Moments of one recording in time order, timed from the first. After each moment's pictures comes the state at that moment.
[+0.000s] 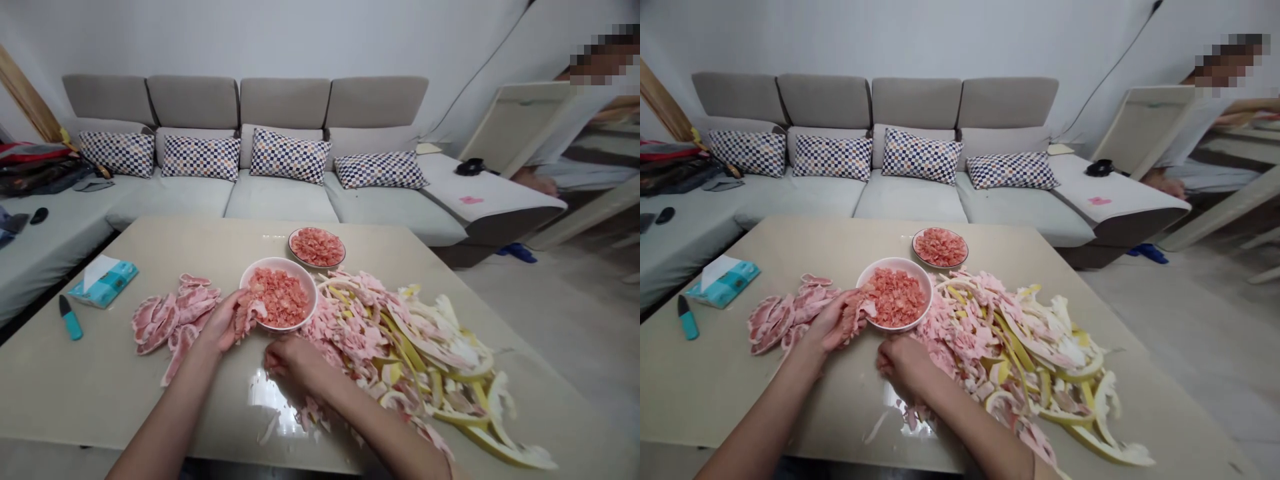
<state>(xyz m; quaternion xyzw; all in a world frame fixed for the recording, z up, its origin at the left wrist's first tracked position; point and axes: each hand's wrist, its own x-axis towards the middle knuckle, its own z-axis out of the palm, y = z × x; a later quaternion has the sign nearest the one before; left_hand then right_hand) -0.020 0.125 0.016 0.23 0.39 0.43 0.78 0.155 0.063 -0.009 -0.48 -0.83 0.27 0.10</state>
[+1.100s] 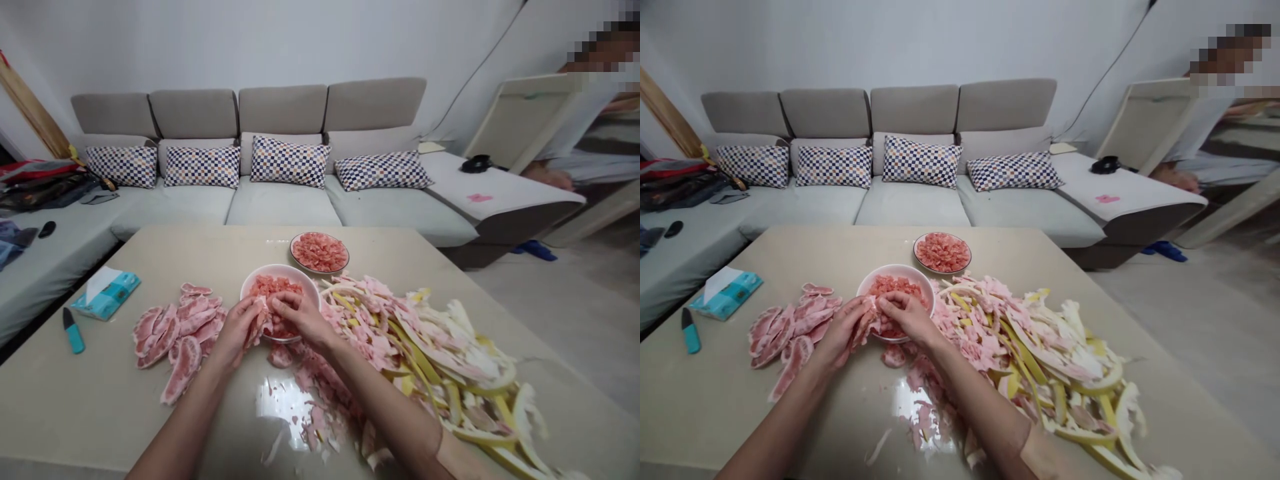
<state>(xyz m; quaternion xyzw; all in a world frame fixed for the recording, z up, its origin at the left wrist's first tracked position) 0.005 0.111 0.023 0.43 0.41 0.47 0.65 0.155 0.120 0.026 -0.37 -0.43 0.69 0.45</state>
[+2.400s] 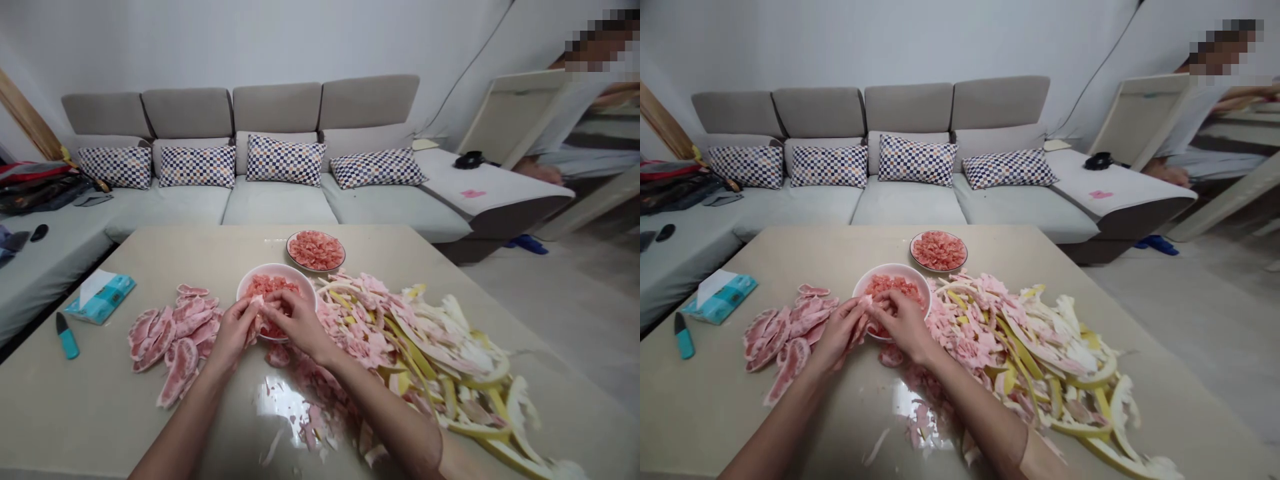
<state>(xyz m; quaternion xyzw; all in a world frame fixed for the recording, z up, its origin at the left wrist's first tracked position) 0.008 0.107 0.025 0.45 0.43 0.48 0.63 0.153 0.108 0.037 -0.46 -0.61 0.44 0.47</state>
